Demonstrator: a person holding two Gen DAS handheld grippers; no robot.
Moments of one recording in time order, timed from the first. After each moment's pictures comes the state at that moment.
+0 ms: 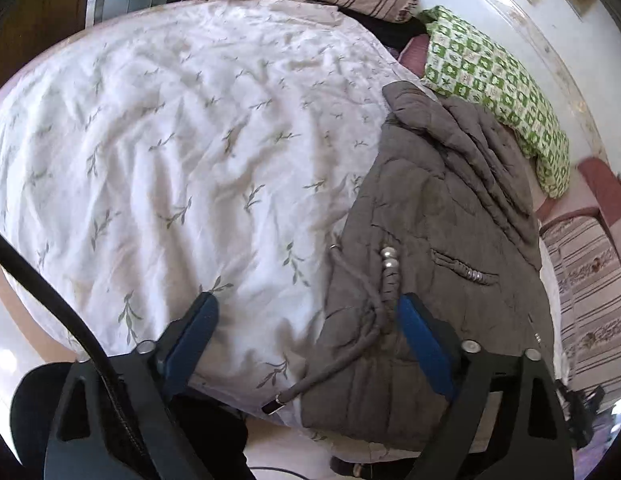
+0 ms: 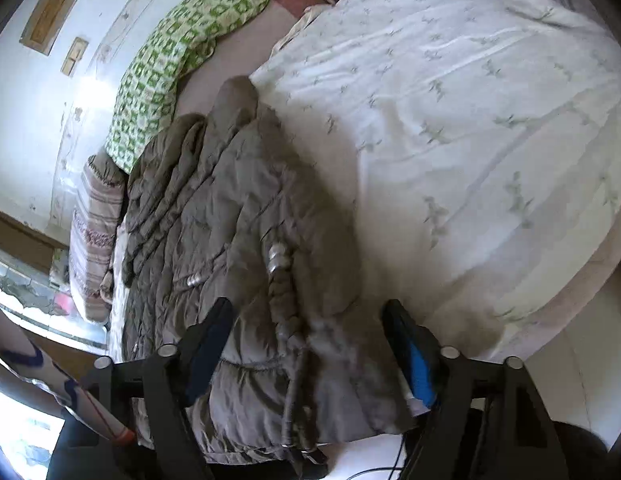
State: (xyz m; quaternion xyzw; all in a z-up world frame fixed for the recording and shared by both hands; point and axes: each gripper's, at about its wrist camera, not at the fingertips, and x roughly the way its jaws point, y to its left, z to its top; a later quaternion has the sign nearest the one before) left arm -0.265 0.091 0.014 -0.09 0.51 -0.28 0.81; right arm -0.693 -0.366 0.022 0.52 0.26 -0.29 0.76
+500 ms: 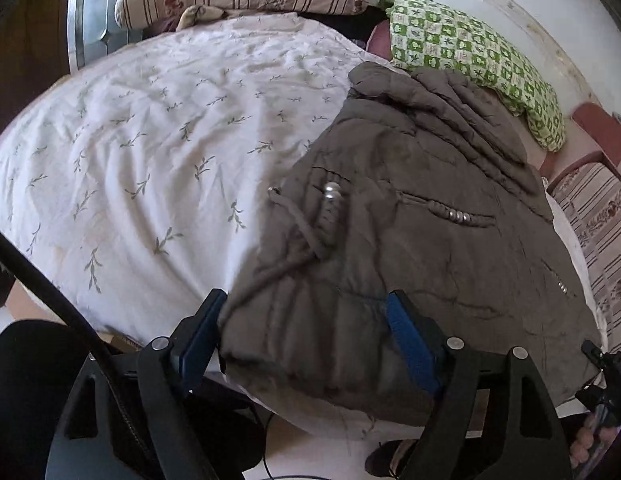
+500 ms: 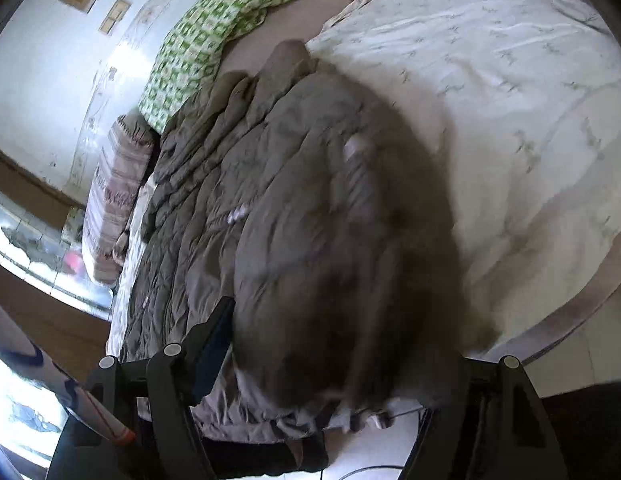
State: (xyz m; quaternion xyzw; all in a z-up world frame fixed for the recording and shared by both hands) left arm -0.327 0.059 0.010 -0.01 0.45 -0.29 0.84; right arm -0.652 -0.313 0.013 0.48 0.27 -0.25 0.80
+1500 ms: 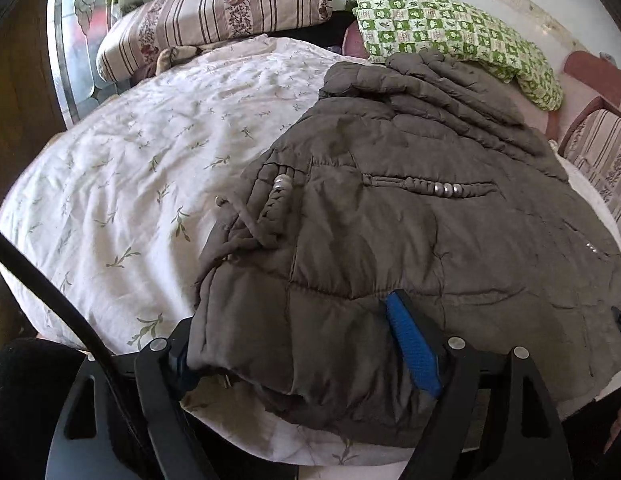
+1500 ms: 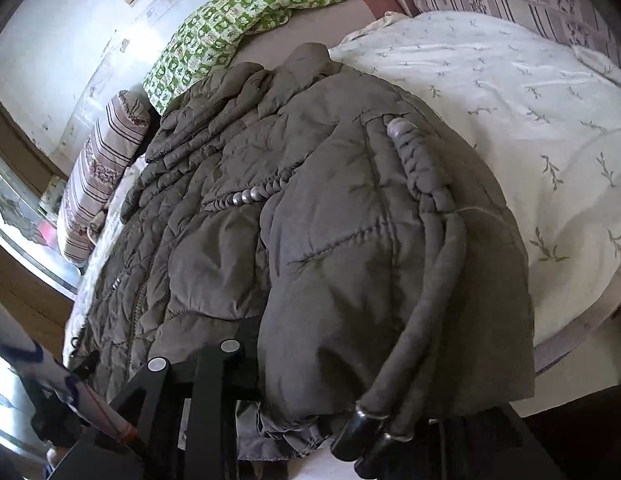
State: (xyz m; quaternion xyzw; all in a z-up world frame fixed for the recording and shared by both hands) left arm -0.351 0.018 -0.001 0.08 0.39 -0.28 0.87; right arm -0.632 -0.292 0.011 0.40 0.29 -0.29 0.82
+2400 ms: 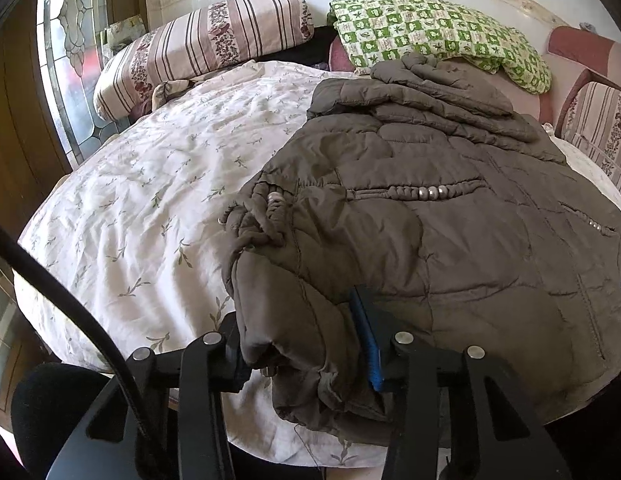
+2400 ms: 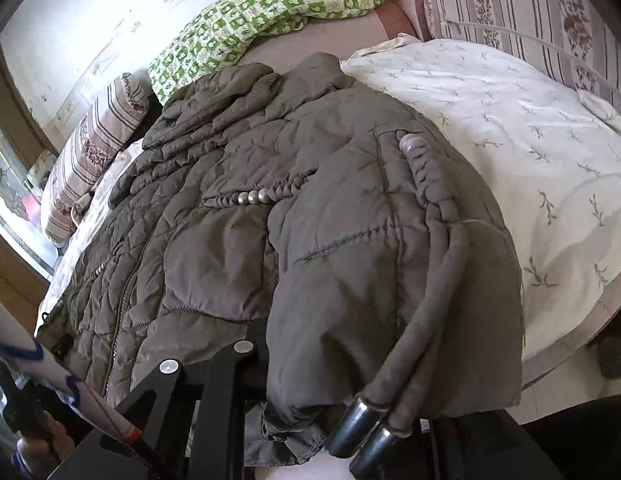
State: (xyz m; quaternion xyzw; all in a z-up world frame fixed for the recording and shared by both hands) left arm -0.363 0.012 0.006 0.13 0.34 -0.28 0.89; right arm -0.619 -0.282 0.021 0.34 0.31 -0.31 0.83
